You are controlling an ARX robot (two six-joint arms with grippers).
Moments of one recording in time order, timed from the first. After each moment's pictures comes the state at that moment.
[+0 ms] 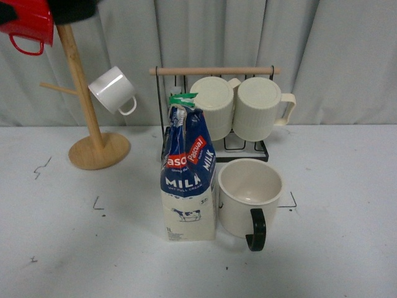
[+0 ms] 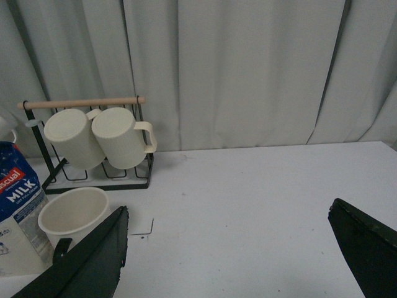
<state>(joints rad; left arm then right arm) -0.33 1.22 0.65 0.44 -0.18 -0.20 0.00 0.00 0.01 0.00 0.00 0.00</state>
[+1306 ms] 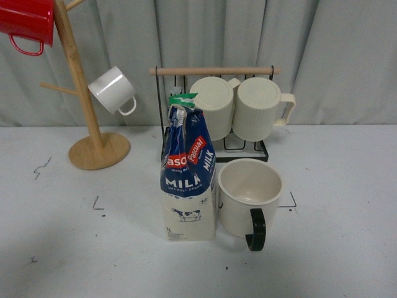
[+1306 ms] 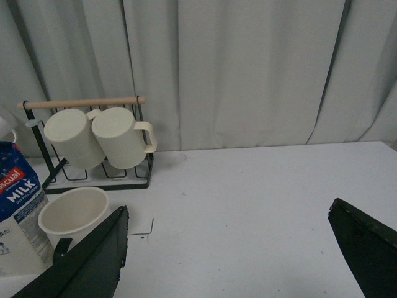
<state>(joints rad) 0.00 0.43 0.01 0.42 0.00 -0.01 0.00 0.00 0.01 0.00 0.00 0.00</state>
